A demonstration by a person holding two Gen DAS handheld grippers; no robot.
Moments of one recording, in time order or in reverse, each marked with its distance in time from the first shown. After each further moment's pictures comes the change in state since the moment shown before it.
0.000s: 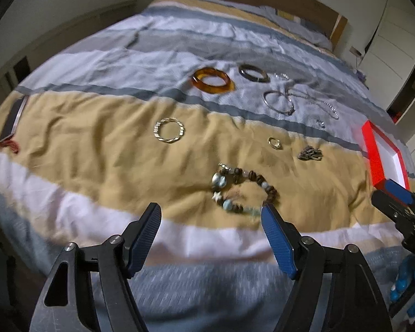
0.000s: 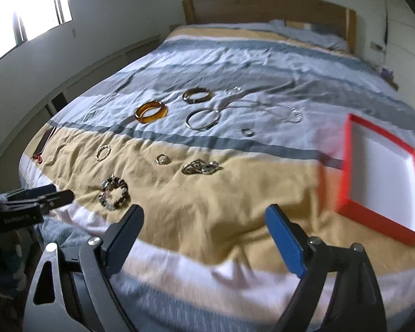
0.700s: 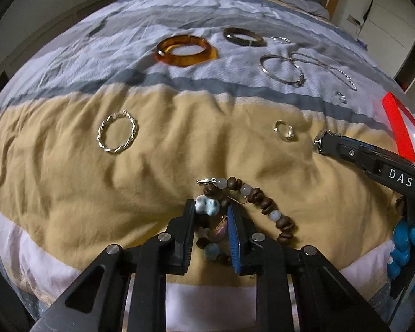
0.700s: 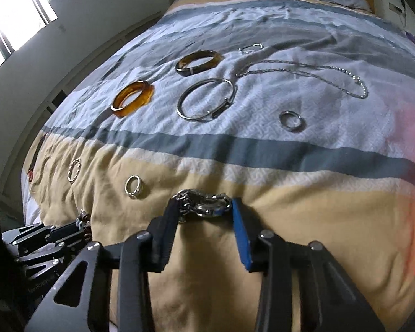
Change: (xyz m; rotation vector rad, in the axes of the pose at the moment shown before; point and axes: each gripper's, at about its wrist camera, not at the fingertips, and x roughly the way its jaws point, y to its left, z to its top) left arm 0.073 -0.029 0.019 0.105 0.089 0.033; right arm 0.131 -0.018 0.036 0.090 0.143 0.138
